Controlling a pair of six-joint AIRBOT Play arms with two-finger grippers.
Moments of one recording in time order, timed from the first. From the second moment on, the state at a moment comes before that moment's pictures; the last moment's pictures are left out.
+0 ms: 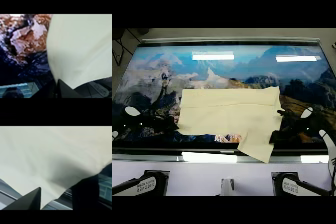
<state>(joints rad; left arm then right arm) 0.18 -1.27 0.72 0.94 -1.11 -1.32 -0.24 -1.34 0.73 -1.23 1.35 1.02</state>
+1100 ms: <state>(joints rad) 0.15 -1.51 1.33 0.94 -1.10 -1.42 -0.24 -1.50 1.37 -1.09 1.08 0.99</state>
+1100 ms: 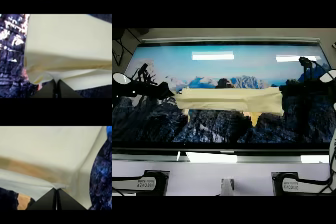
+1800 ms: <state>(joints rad) 0.14 -1.82 1.56 0.94 -1.11 -1.49 -0.28 -1.77 1.51 -1.04 1.05 0.96</state>
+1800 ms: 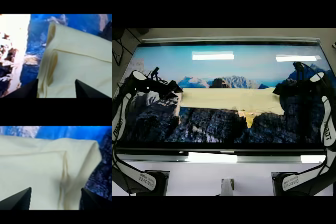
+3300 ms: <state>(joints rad) -0.49 -1.69 1.36 0.60 -0.75 -1.39 -0.26 -1.36 1.53 -0.87 1.52 1.02</state>
